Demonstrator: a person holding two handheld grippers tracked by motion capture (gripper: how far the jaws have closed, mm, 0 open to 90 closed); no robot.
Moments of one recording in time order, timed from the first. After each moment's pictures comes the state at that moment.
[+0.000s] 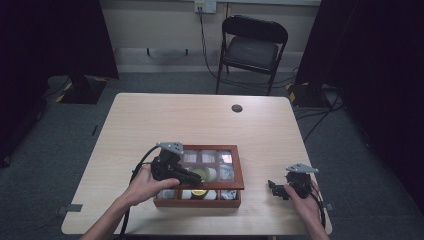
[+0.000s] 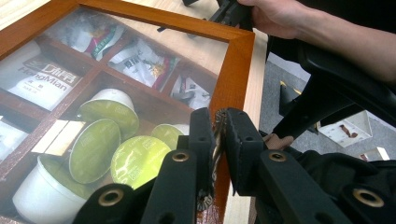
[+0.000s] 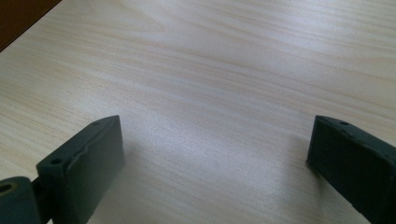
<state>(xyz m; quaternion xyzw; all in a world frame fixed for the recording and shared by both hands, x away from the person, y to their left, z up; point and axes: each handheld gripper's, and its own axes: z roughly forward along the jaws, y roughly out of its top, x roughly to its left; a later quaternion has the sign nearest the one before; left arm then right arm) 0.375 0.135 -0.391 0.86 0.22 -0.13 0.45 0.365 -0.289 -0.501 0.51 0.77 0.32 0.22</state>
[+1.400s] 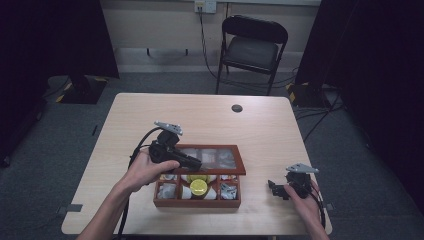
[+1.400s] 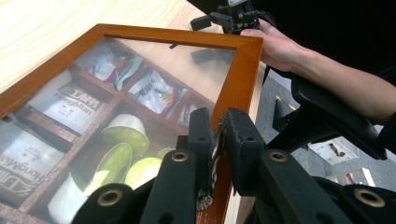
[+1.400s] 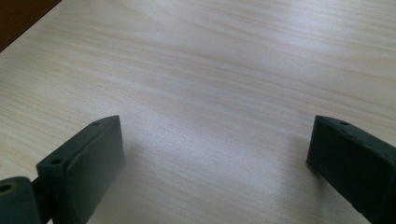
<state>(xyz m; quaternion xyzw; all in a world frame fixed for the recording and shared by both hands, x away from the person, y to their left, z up) 0.399 0.136 -0.351 0.85 0.26 -0.14 0.44 0.365 -0.289 -0.501 0.51 0.77 0.32 0.22</state>
